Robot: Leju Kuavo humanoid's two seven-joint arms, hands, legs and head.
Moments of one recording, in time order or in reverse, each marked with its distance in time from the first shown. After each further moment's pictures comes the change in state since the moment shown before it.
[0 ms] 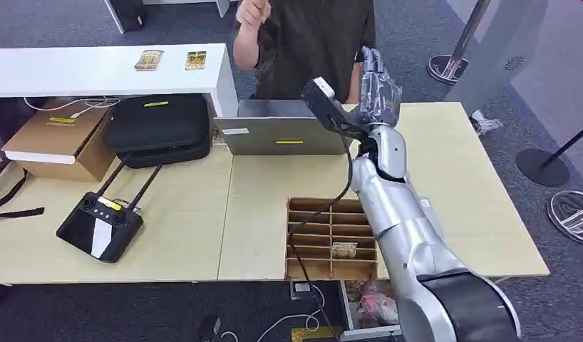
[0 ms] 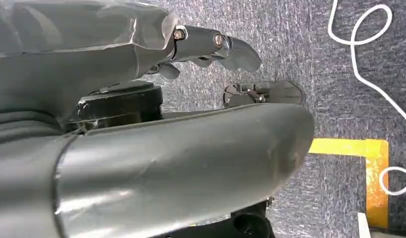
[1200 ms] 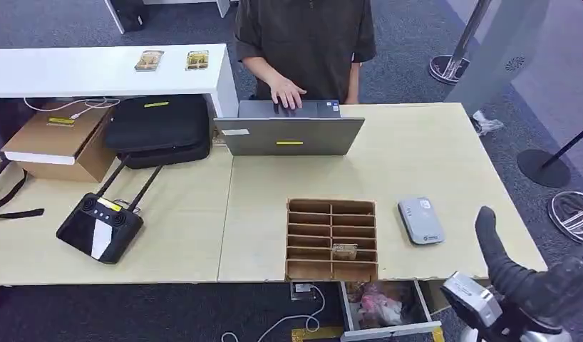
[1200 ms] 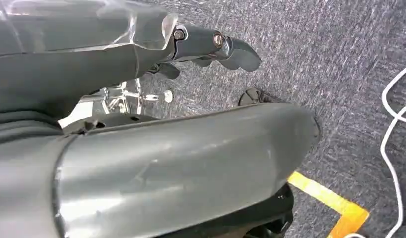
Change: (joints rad) left arm 0.146 0.061 0.229 0.000 0.248 0.001 -0.166; right arm 1.010 0.042 -0.245 -1.368 -0.285 -0.169 -0.598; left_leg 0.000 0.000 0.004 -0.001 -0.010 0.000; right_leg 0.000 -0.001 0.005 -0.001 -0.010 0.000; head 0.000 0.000
